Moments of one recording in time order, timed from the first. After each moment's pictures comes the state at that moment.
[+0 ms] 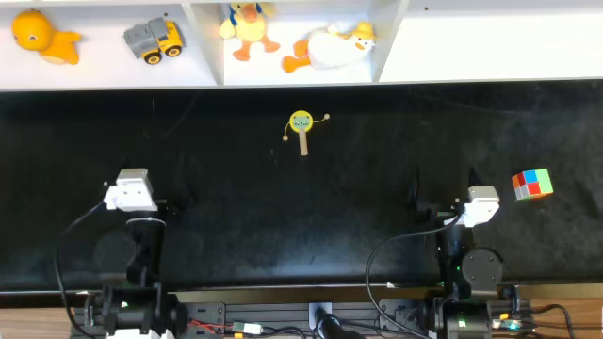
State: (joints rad) left arm 0.03 0.38 0.07 0.27 0.03 -0.08; right arm -0.02 0.01 0.02 -0.02 -0.05 0.13
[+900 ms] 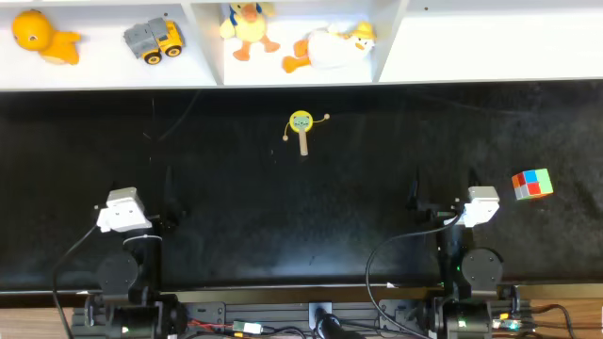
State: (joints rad) left arm 0.03 0.04 0.05 -0.07 -0.11 -0.10; right arm -0.02 0.01 0.02 -0.02 -0.05 0.13
